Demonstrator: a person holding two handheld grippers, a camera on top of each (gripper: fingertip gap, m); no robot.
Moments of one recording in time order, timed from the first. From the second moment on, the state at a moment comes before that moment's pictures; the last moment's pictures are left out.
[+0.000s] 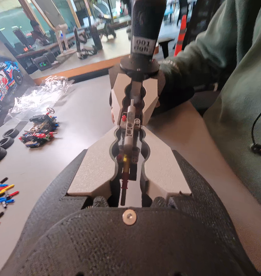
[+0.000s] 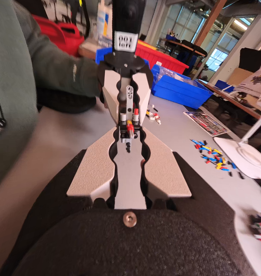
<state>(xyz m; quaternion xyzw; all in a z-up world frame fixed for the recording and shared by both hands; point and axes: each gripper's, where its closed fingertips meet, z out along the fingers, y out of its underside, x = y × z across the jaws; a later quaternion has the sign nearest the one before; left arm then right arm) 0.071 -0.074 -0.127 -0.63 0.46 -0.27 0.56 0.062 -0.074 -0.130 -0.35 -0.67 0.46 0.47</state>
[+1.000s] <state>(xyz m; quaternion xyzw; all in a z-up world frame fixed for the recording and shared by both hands) 0.061 -0.064 -0.141 -0.64 0.48 -0.21 0.56 0.058 -0.058 -0.148 -0.35 -0.75 0.23 0.50</state>
